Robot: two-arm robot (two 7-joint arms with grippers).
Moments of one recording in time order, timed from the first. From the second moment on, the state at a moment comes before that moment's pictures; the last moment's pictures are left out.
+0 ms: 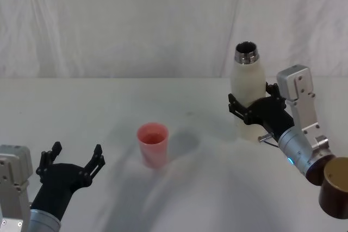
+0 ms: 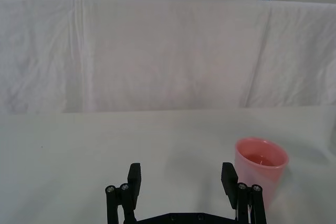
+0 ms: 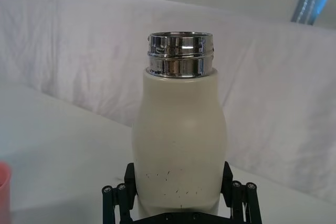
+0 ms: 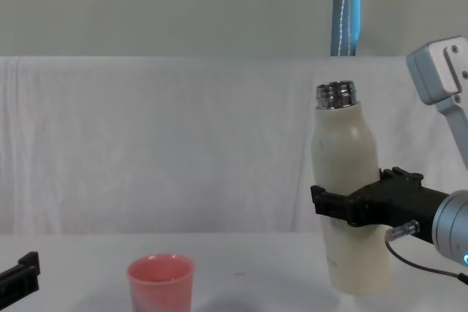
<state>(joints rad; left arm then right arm) 0.27 0.24 0.04 -1.85 -0.25 -0.02 -0.02 0.31 0.10 -0.26 -1.39 -0.03 0.03 0.21</state>
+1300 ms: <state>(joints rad) 0.27 0.24 0.04 -1.85 -0.25 -0.02 -0.02 0.29 0.07 -0.22 -1.34 0.07 0.00 0.16</state>
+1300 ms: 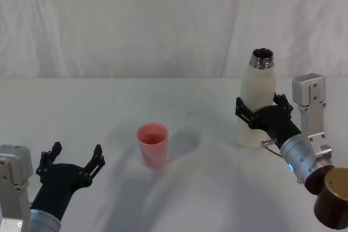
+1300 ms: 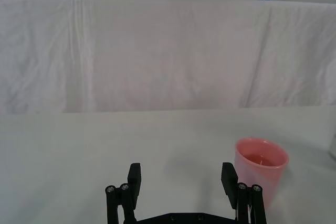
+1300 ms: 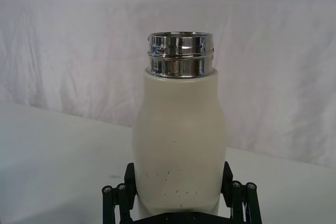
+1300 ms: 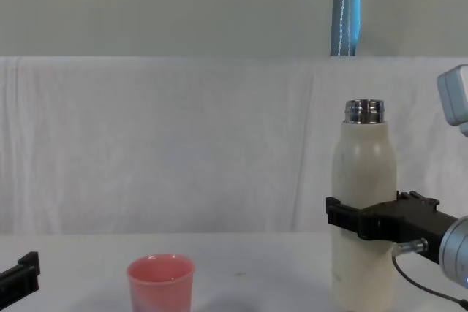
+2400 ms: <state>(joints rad) 0.27 0.24 0.04 -1.85 -0.25 -0.02 -0.02 0.29 0.04 -0.21 -1.28 0.05 -0.06 0.13</state>
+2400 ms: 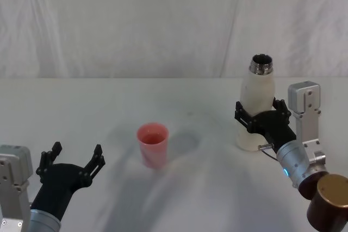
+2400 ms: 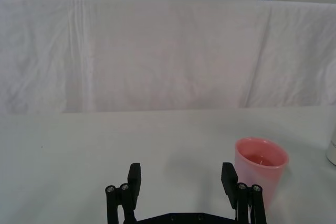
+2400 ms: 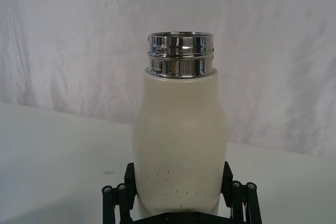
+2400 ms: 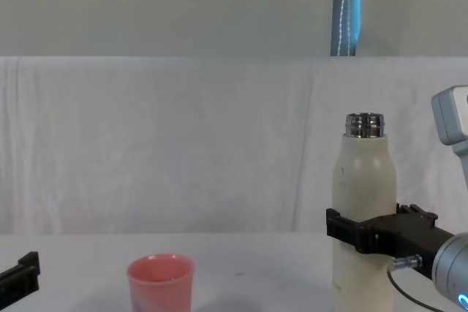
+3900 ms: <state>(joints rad) 0.27 0.24 0.04 -1.85 -0.25 -0.02 -0.02 0.30 0.03 -0.21 -1.26 0.05 -0.05 0.13</state>
